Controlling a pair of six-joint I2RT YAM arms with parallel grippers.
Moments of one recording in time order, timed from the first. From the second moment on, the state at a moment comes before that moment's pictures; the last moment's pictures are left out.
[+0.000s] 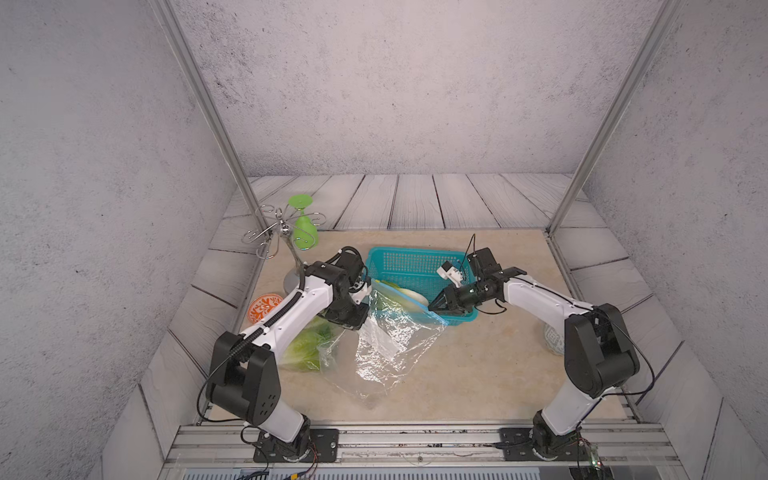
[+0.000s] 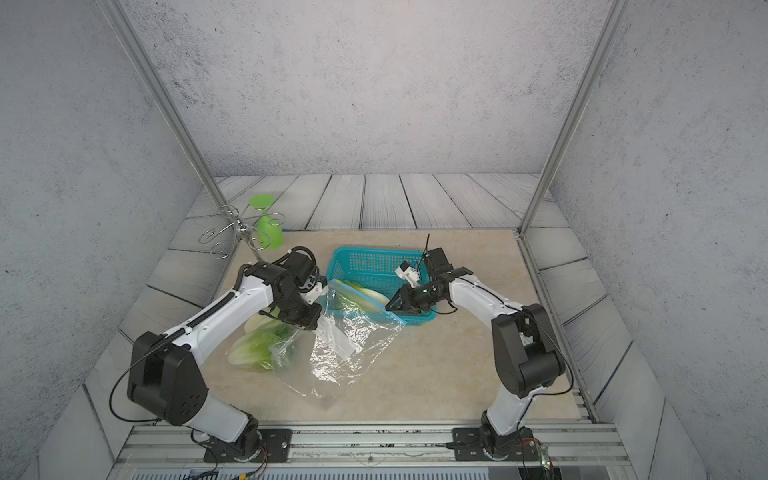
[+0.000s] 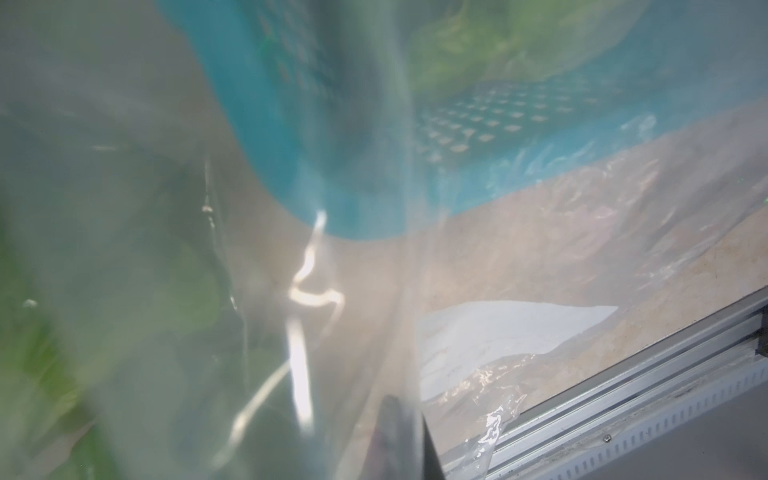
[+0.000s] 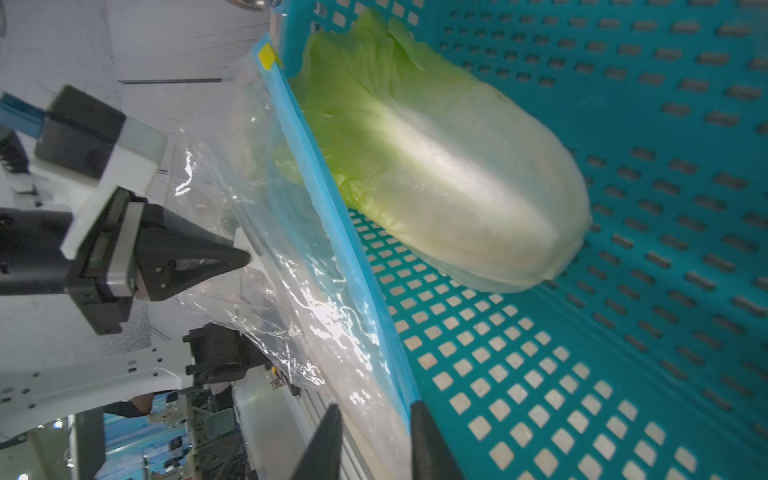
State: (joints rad) left arm -0.43 1.55 1.28 -1.15 0.18 -0.03; right arm 0.39 1.70 1.19 -0.58 -0.87 0.31
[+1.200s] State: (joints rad) left arm -0.42 1.50 1.37 -1.17 0.06 -0.10; right arm 0.47 1.55 1.17 -0.66 -0.59 0.30
